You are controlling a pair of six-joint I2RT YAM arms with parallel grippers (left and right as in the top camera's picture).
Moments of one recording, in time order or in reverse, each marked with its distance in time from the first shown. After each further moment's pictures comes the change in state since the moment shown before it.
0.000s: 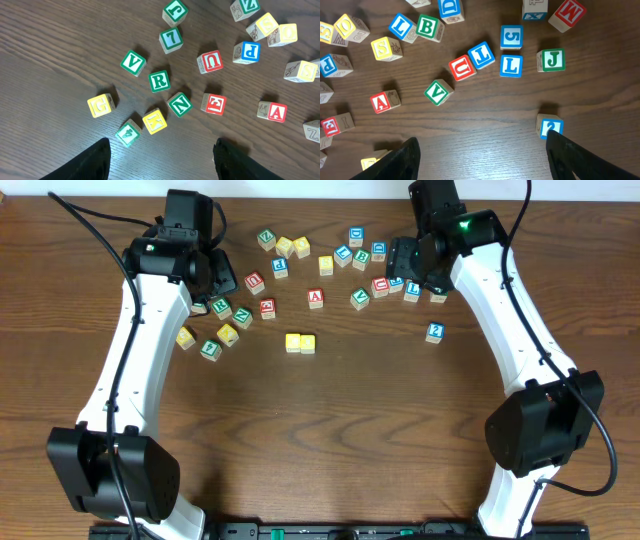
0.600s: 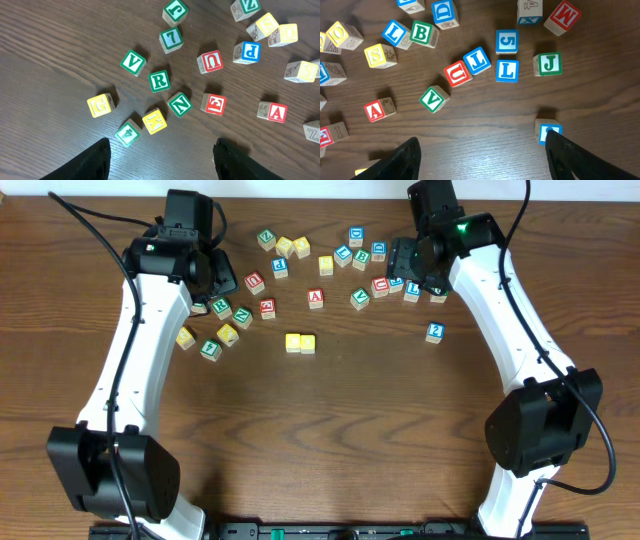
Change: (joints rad) left arm 0.000 0.003 0.000 0.000 0.000 -0.004; right arm 0.000 0.000 -0.030 0.039 0.027 0.015
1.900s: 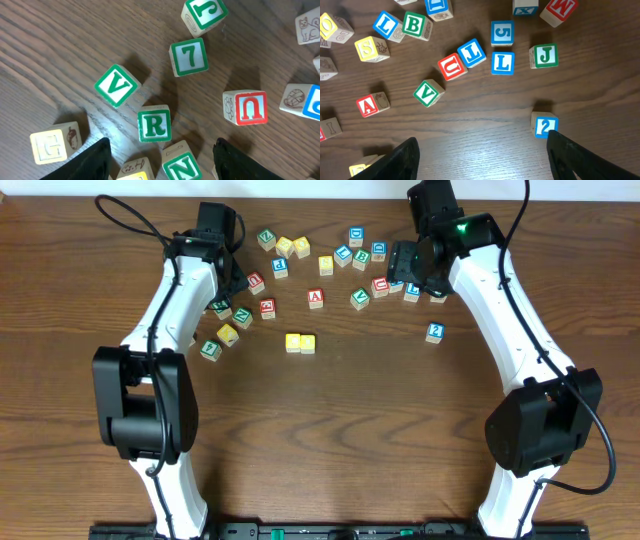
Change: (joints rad) left arm 0.000 0.296 0.000 0.205 -0.079 -0.173; right arm 0.000 0.000 -0.002 -0.030 0.003 0.004
